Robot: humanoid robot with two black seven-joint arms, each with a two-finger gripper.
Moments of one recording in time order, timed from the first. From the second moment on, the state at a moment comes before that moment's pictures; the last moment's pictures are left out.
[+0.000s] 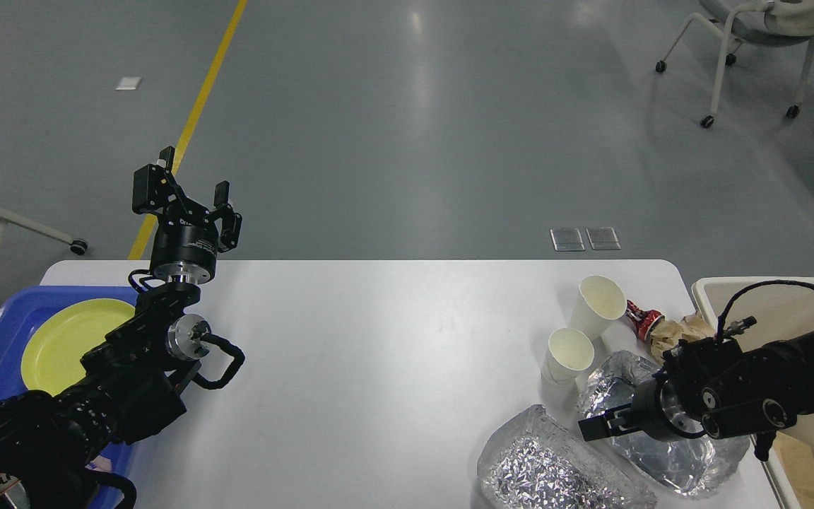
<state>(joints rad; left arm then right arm) -0.82 0.06 -0.56 -0.26 -0.10 -0.30 -0.79 1.35 -0.36 -1.14 1.30 -0.69 -0.07 0.10</state>
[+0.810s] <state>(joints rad) -0.82 0.06 -0.56 -0.26 -0.10 -0.30 -0.79 1.31 -0.34 -1.12 1.25 -0.76 -0.08 0.10</state>
